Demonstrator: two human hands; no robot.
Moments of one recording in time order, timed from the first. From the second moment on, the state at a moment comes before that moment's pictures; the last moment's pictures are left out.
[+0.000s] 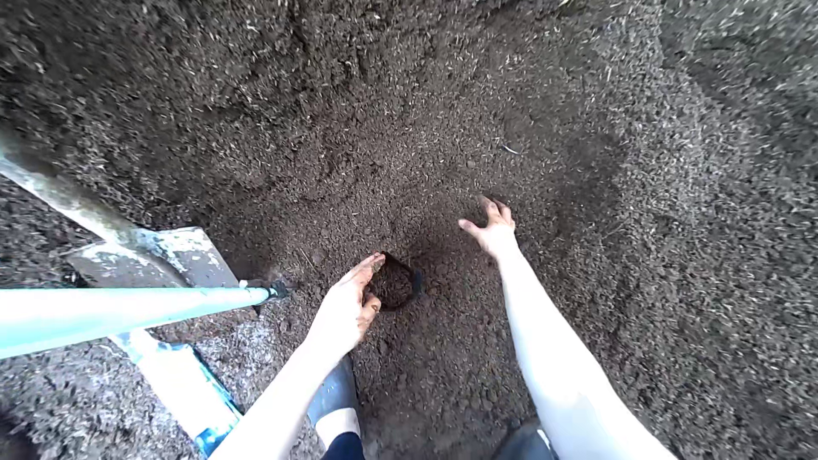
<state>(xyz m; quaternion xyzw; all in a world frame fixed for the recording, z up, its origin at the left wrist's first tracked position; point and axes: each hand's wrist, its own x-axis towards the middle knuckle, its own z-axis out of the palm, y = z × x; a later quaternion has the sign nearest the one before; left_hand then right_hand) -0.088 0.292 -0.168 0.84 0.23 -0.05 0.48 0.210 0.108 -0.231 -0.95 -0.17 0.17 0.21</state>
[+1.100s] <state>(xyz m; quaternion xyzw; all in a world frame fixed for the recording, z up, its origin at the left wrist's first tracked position) -0.080 0.297 -0.177 0.83 0.23 -0.09 0.50 0.064 0.149 -0.157 -0.86 -0.47 0.22 -0.06</state>
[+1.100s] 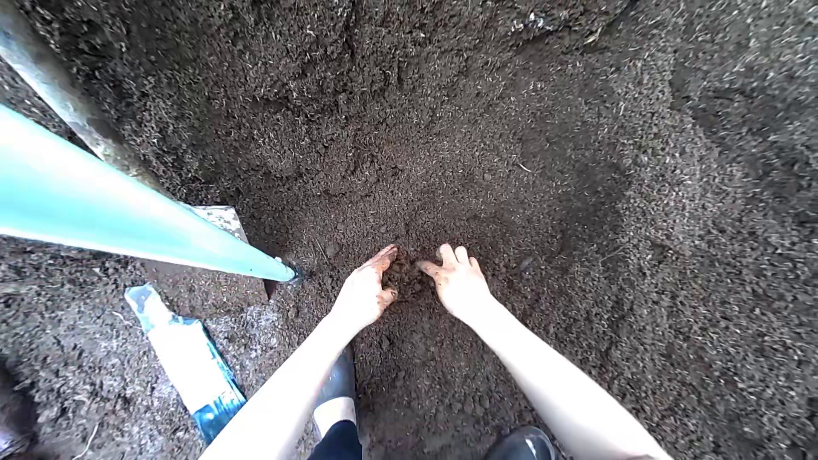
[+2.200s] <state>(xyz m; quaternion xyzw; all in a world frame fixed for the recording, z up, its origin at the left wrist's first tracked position) -0.083 0.297 -0.177 0.88 0.24 -0.14 0.38 0.148 0.129 -0.307 -0.42 0.32 0.32 0.79</state>
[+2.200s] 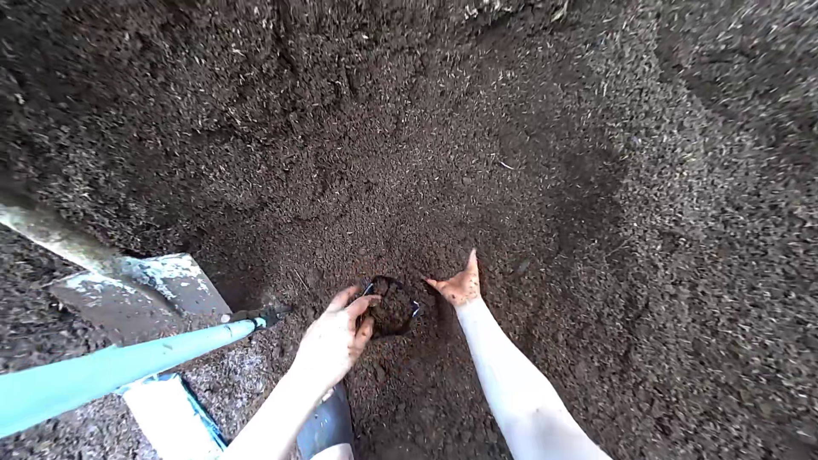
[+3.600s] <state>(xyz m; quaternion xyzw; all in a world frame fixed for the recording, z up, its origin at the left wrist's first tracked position) -0.116 0.293 -0.148 0.86 0.25 0.07 0.45 0.024 0.112 -0.166 -0.86 -0.46 0.13 0.17</state>
